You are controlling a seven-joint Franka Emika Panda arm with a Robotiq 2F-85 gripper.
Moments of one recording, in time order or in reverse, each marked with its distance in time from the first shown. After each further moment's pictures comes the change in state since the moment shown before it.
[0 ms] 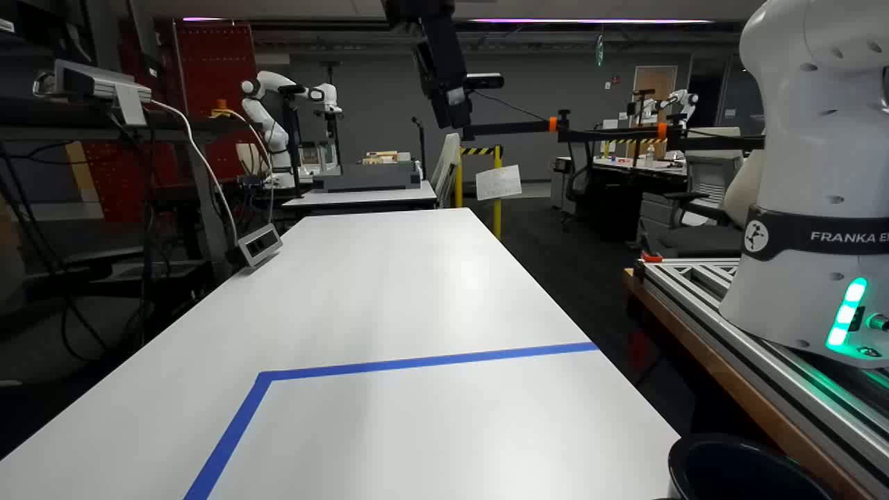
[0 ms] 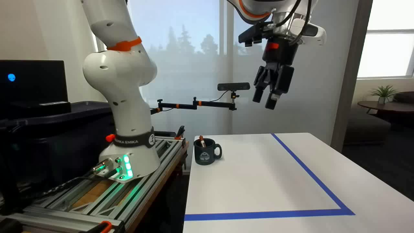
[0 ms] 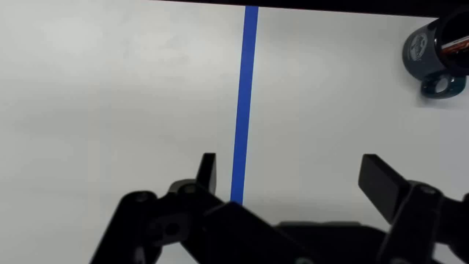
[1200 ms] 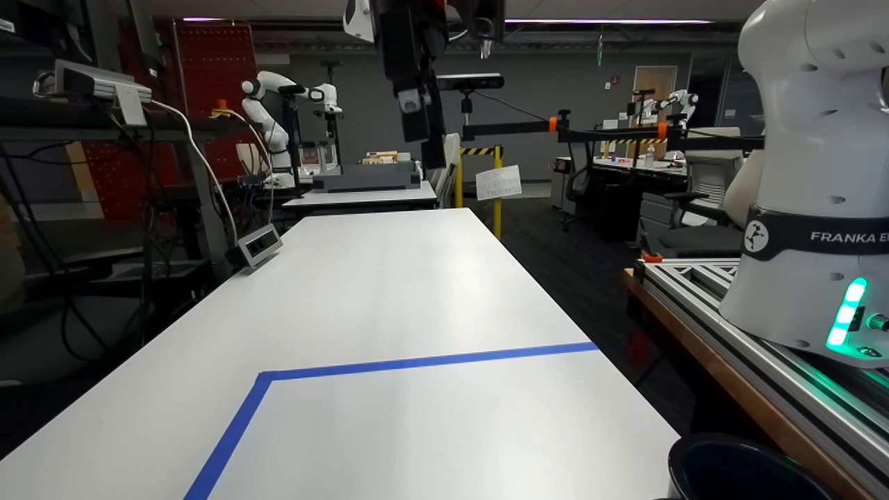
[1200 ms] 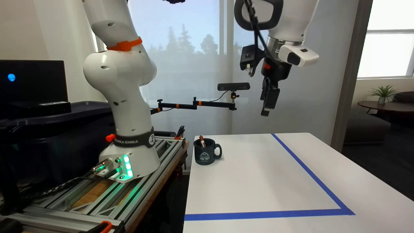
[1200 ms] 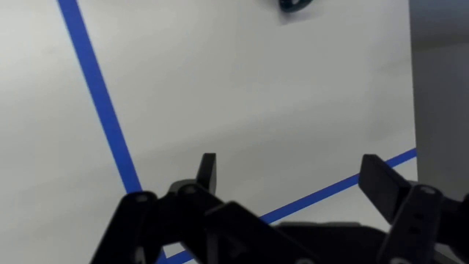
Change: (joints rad) arm 0.022 0.021 -0.022 -0.100 0.508 0.198 0.020
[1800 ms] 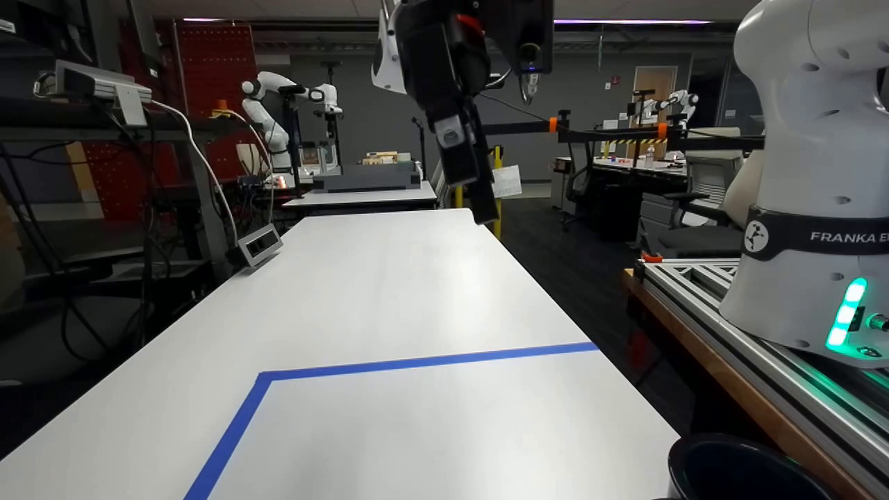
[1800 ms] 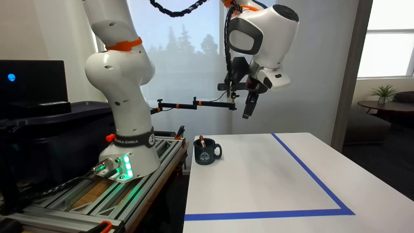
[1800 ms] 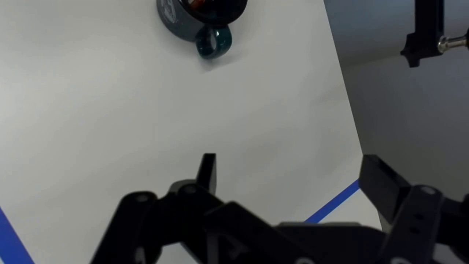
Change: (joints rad) arm 0.067 0.012 0.054 -0.120 0.270 0.029 0.001
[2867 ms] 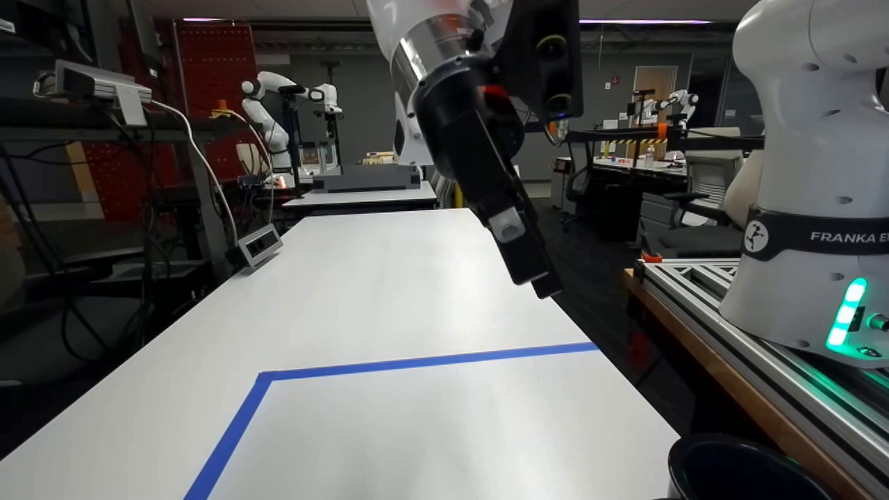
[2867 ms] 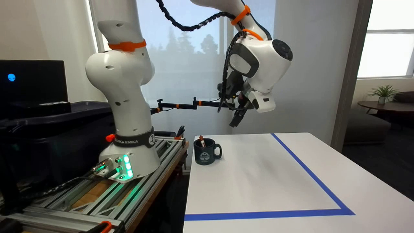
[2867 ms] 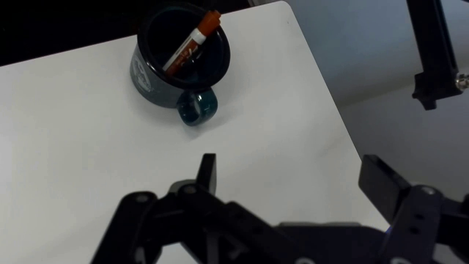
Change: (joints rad) arm 0.017 0.153 0.064 -0.011 0.114 -0.024 0.020
